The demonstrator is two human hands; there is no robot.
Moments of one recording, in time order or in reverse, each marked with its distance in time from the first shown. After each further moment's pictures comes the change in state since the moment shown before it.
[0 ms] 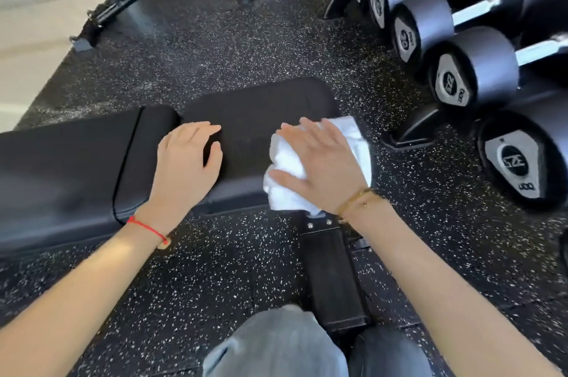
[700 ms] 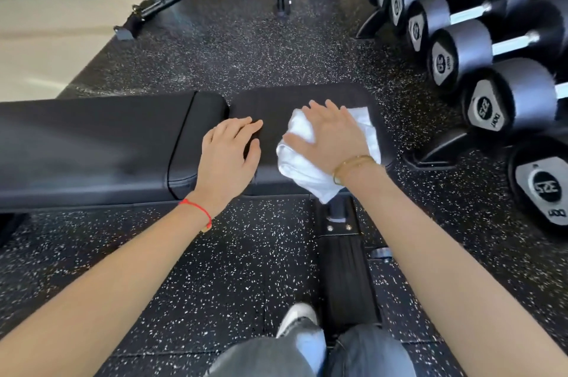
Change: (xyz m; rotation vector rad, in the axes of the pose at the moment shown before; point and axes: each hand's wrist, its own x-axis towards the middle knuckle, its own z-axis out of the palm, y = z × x) left_hand -0.025 -0.013 0.005 -0.069 0.085 -0.004; right_hand 0.061 -0.036 0.000 -0.049 -0.163 0.165
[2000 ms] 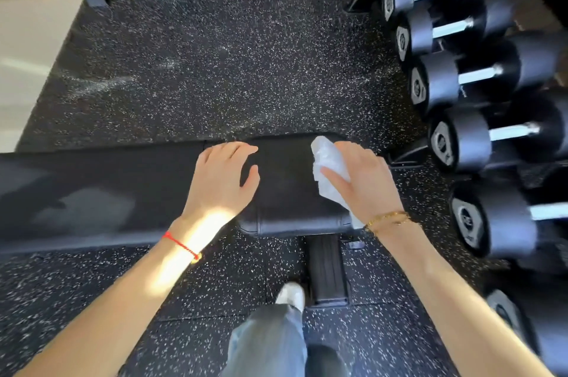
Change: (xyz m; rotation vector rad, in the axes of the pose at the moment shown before) left_hand 0.120 0.061 -0.176 0.013 -0.378 -0.095; right_hand 0.001 0.016 -0.192 0.128 -0.046 0.127
